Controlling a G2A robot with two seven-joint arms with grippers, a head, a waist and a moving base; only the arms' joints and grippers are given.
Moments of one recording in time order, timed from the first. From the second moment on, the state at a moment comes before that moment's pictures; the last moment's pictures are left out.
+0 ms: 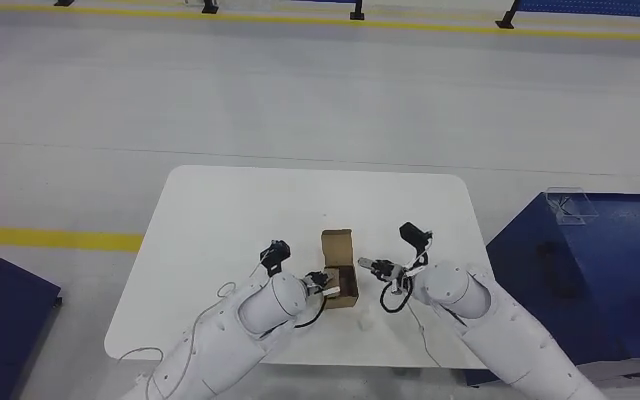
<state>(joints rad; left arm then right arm) 0.82 -1.29 -0.62 -1.47 0.06 0.96 -0.41 -0.96 -0.89 0.84 -1.61 0.02 0.61 0.56</state>
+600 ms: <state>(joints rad) 0.85 -1.30 -0.68 -1.48 0.07 0.87 -0.43 -0.89 -0.96 0.77 -1.54 0.01 0.63 0.59</state>
